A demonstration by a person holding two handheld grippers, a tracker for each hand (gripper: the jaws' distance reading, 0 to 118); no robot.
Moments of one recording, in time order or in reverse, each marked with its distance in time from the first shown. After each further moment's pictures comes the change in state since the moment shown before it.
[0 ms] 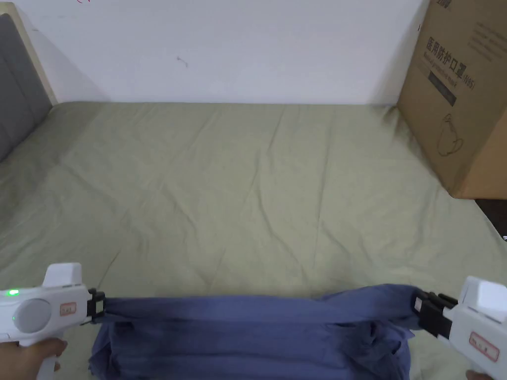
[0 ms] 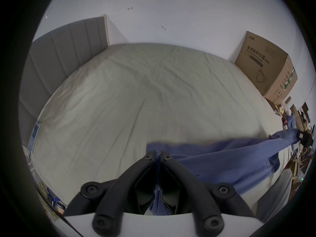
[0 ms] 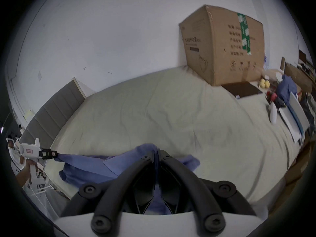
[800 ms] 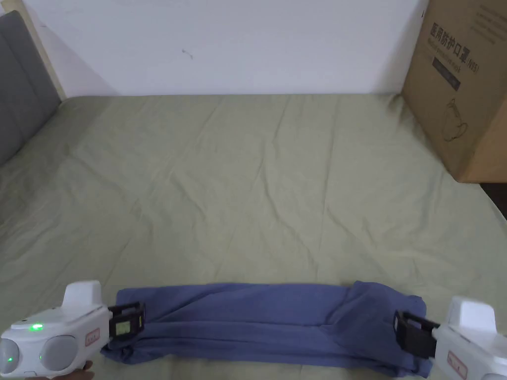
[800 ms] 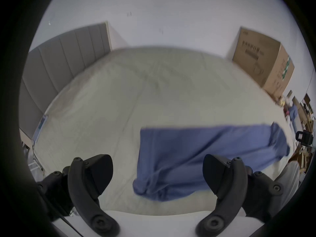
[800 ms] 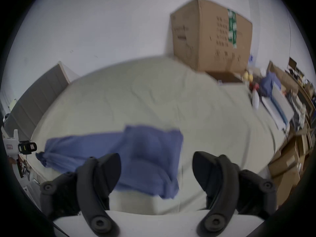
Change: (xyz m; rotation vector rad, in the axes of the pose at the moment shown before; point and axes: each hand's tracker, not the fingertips) left arm 0.024 -0.047 0.036 0.128 0.022 -0.015; right arm -0.017 -0.040 0.003 0.008 -0.166 0.084
